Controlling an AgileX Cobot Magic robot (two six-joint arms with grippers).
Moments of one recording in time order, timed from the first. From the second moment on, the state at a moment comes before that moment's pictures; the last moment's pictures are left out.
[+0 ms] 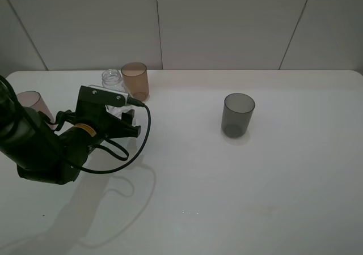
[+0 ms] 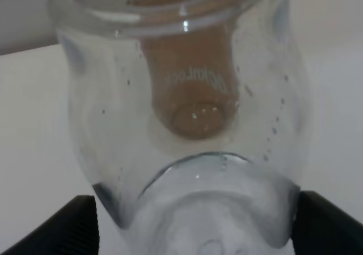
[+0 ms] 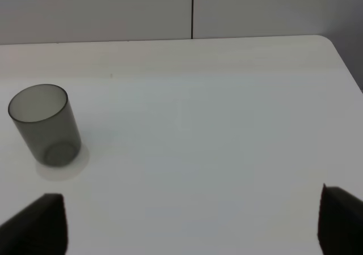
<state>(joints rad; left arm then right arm) -0.60 2.12 -0.52 -0.45 -1.21 0.14 -0.11 0.00 -0.52 0.00 1.06 -0.01</state>
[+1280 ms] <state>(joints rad) -0.56 2.12 -0.56 -0.43 -1.21 0.15 -0.11 0.00 -0.52 0.00 1.06 -0.01</state>
